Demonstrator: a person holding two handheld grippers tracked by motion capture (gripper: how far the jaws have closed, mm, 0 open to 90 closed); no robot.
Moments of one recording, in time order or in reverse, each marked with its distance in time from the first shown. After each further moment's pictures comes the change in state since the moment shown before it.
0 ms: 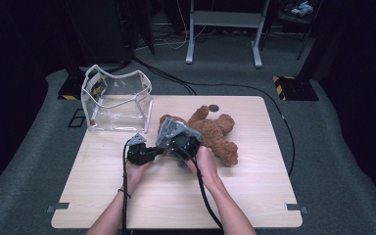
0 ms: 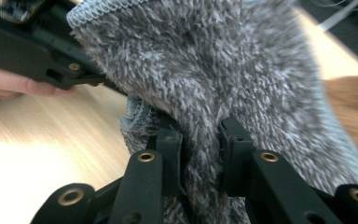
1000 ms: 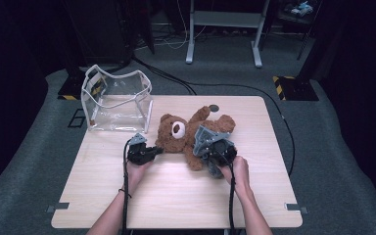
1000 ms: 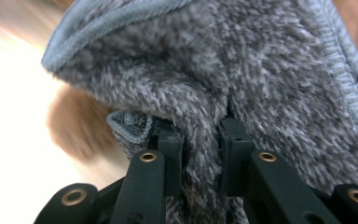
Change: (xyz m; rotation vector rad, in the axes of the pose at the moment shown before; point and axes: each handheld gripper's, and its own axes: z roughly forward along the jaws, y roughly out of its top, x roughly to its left) left arm -0.001 0.001 0.002 0.013 0.042 -0.008; right arm -0.071 -0.103 -0.025 0.071 -0.049 0.202
